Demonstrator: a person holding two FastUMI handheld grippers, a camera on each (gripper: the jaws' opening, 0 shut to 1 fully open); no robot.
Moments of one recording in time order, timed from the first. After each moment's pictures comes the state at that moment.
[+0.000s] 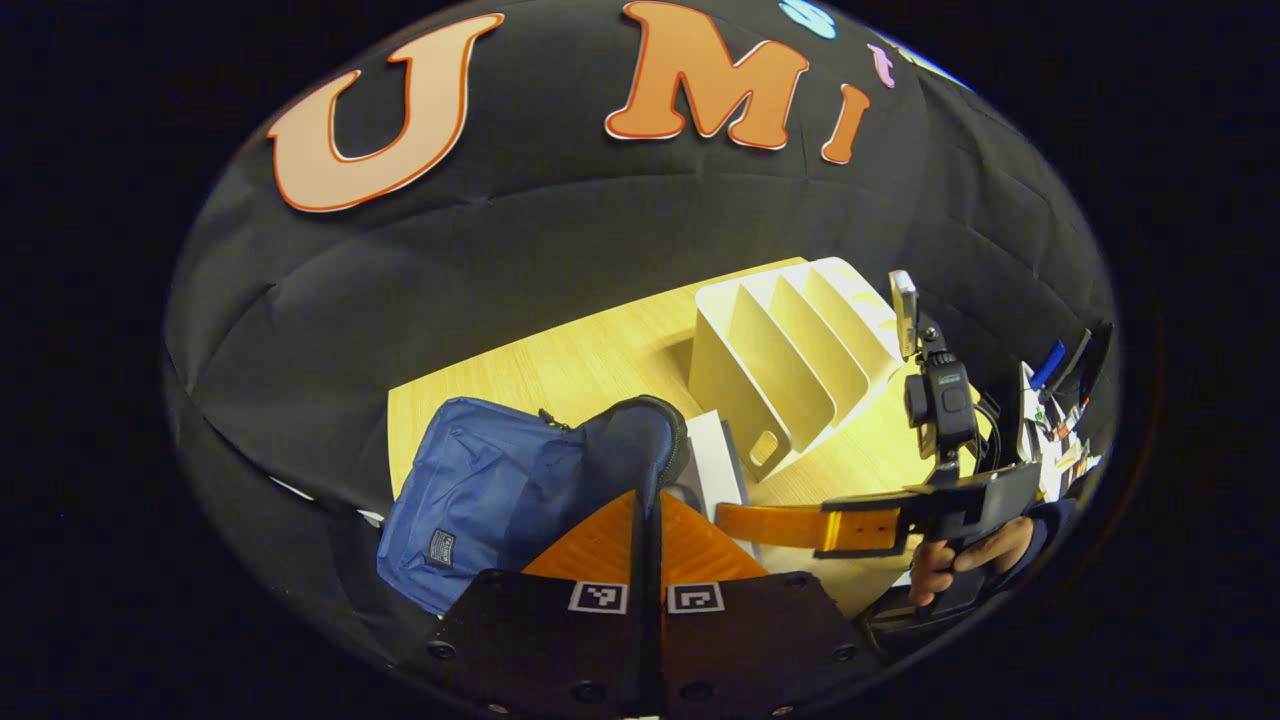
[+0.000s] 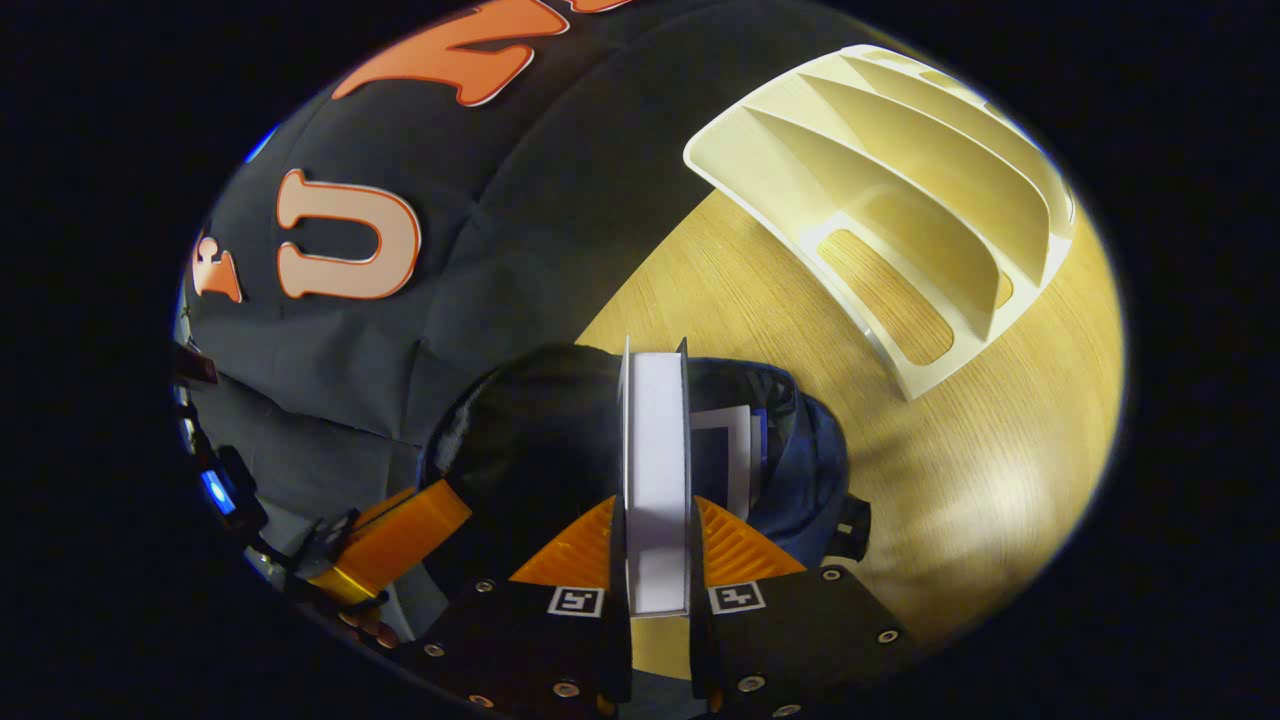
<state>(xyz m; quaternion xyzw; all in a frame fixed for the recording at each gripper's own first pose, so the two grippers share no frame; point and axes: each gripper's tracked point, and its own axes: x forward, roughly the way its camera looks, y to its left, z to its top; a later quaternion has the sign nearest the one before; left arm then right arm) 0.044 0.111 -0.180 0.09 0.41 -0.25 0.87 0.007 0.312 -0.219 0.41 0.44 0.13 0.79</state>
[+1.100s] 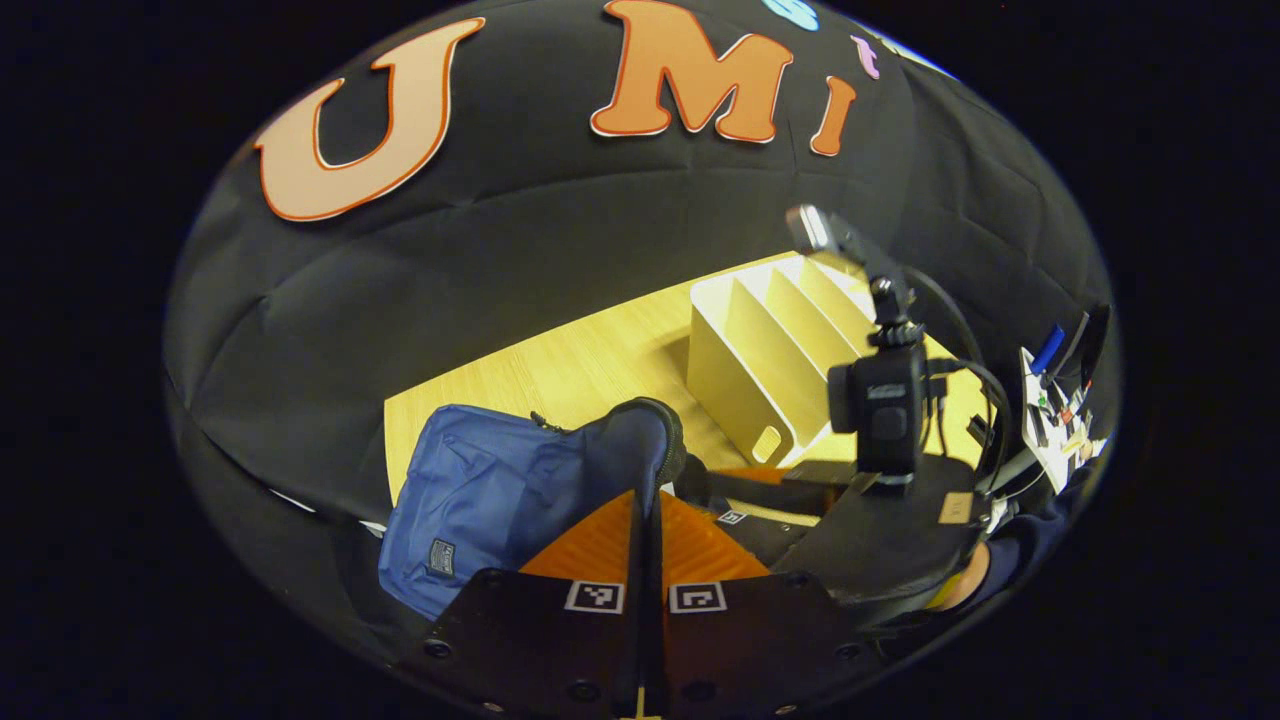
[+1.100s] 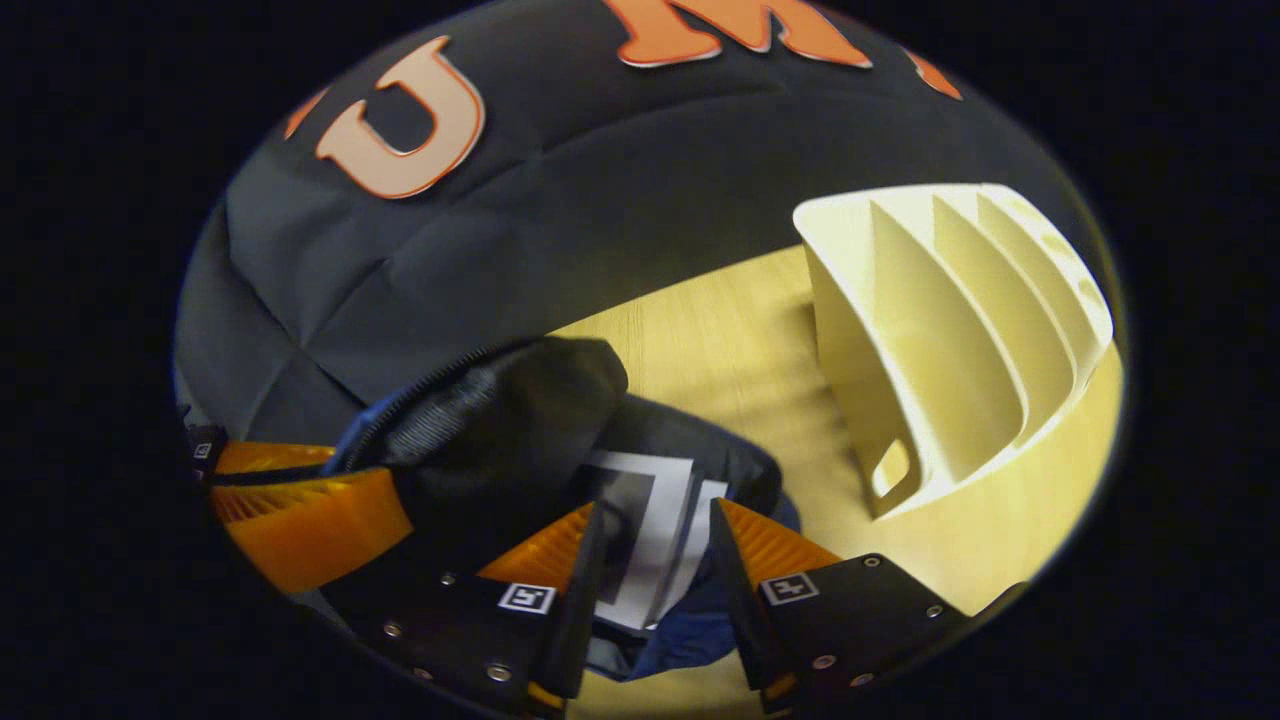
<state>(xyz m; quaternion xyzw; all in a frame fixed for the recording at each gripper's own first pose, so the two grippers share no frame) 0.045 0.110 -0.189 0.10 0.41 -0.26 0.87 0.072 0.301 -0.235 0.17 0.37 0.10 0.91</state>
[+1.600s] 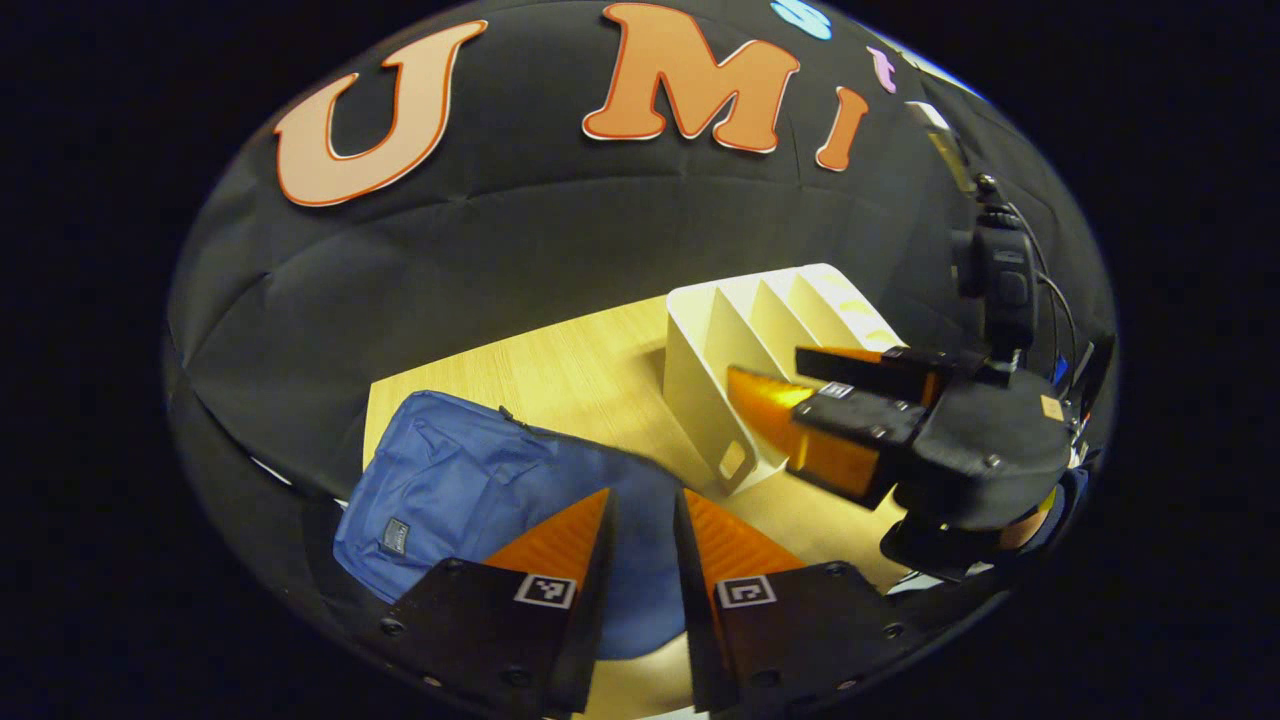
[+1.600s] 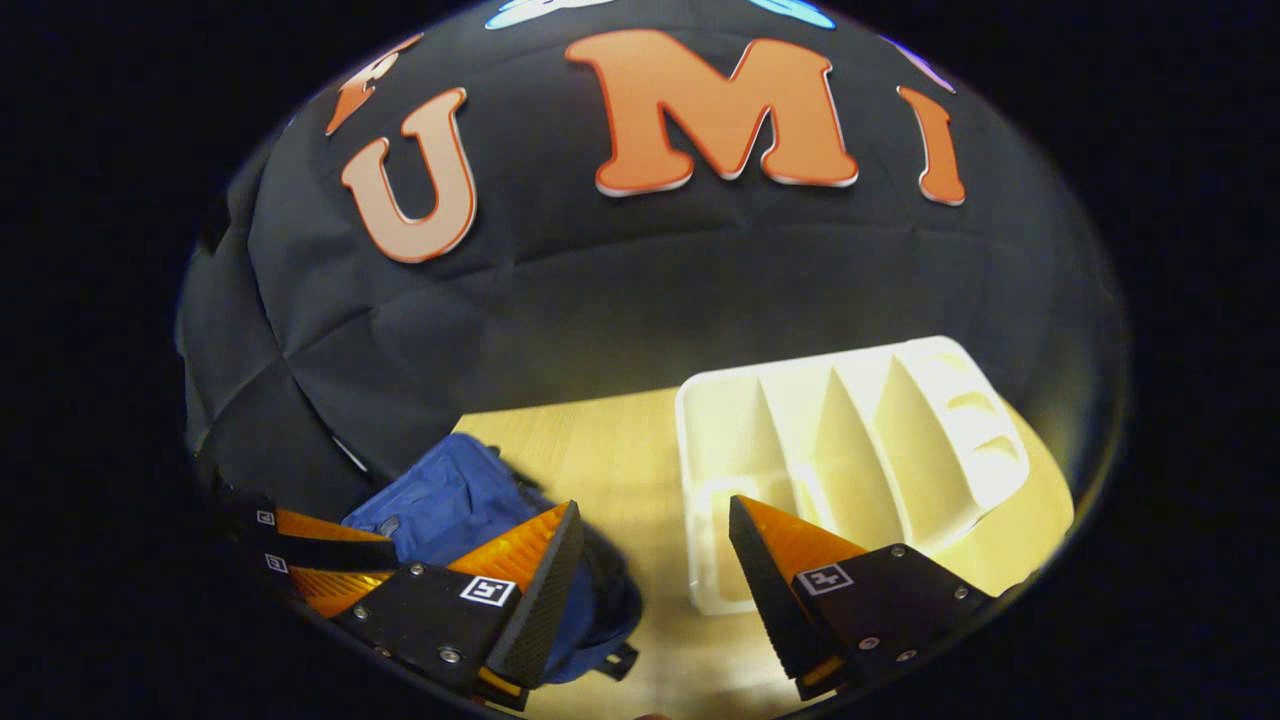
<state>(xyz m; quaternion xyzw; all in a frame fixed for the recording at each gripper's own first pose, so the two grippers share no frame) 0.025 0.059 -0.184 0.06 0.39 -0.23 0.89 0.098 0.155 -0.144 0.08 0.23 0.04 0.97</state>
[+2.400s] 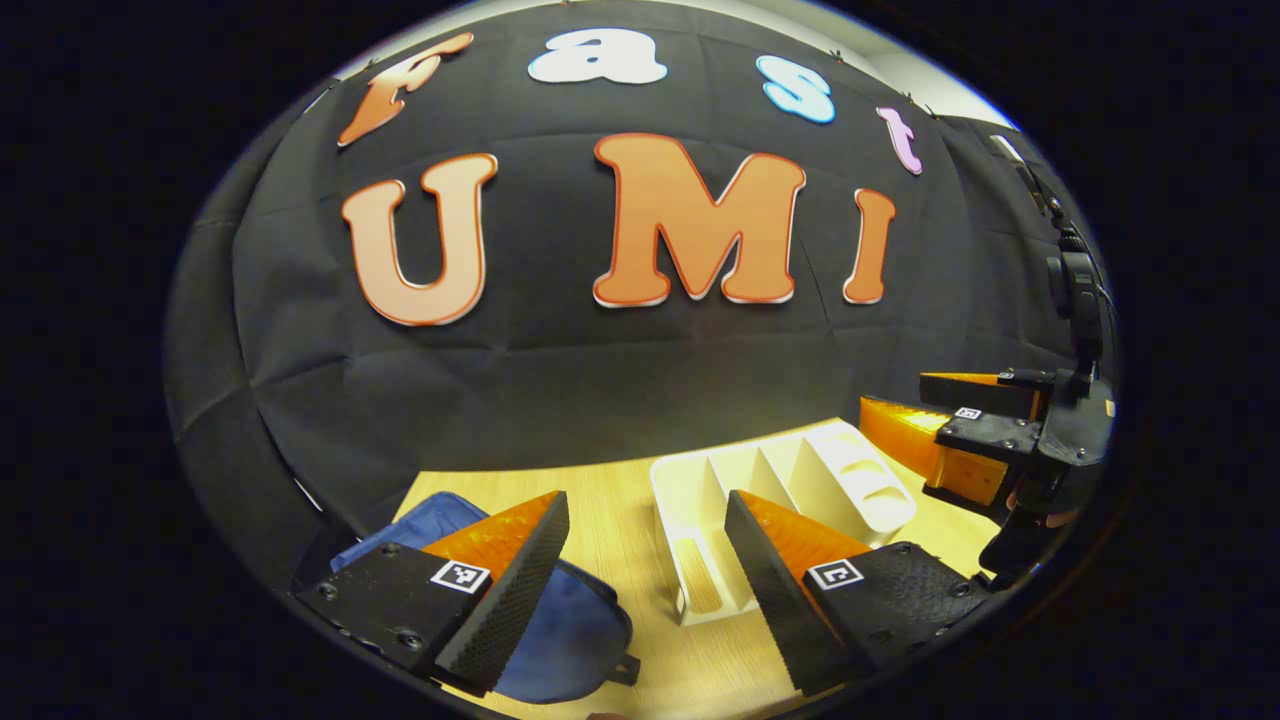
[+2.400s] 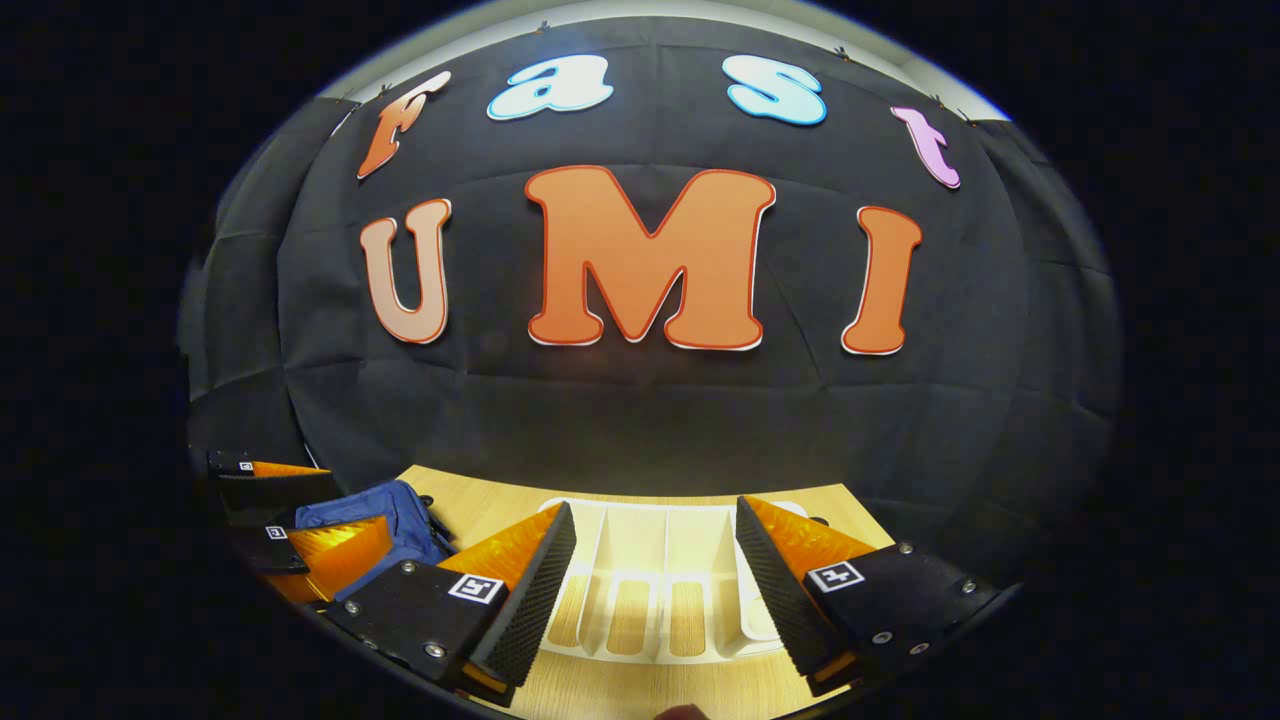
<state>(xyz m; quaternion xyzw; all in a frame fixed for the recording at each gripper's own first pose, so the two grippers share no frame) 0.041 -0.030 -0.072 0.02 0.17 -0.09 0.98 0.075 -0.003 -0.030 0.00 0.10 0.03 0.99</state>
